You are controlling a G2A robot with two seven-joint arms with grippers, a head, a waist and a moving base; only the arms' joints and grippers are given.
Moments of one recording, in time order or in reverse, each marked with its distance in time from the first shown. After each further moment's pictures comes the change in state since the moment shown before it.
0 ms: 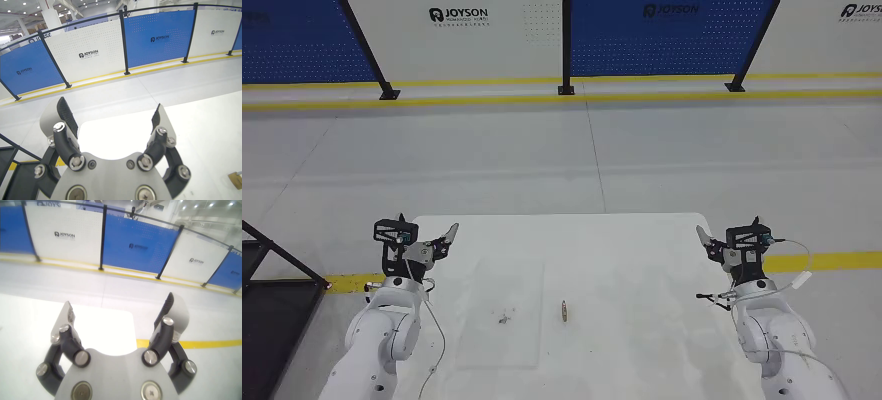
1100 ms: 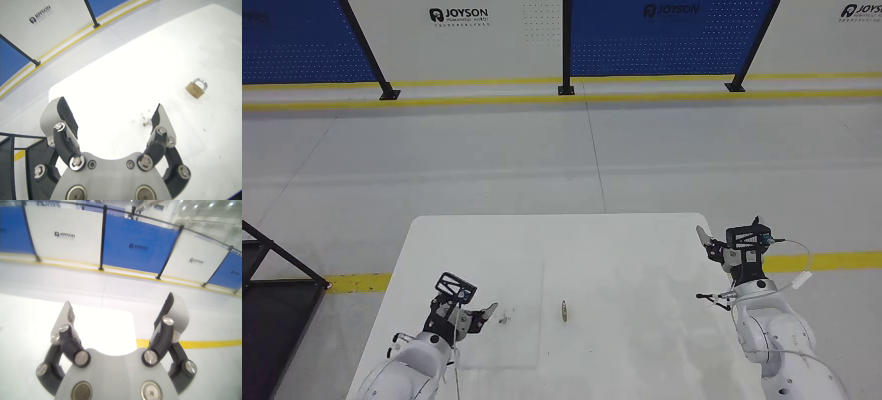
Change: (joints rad) left arm 0.338 0.003 0.100 -0.307 0.164 -0.126 -0.447; right arm 0.000 0.000 0.000 0.000 0.000 0.000 0.000
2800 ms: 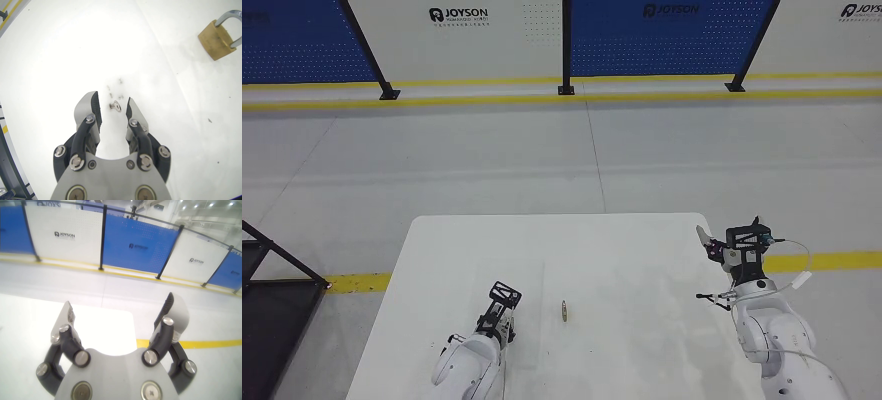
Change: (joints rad) left arm -0.286 -0.055 0.335 0.292 0.085 0.217 -0.325; right arm 0.000 0.000 0.000 0.000 0.000 0.000 0.000
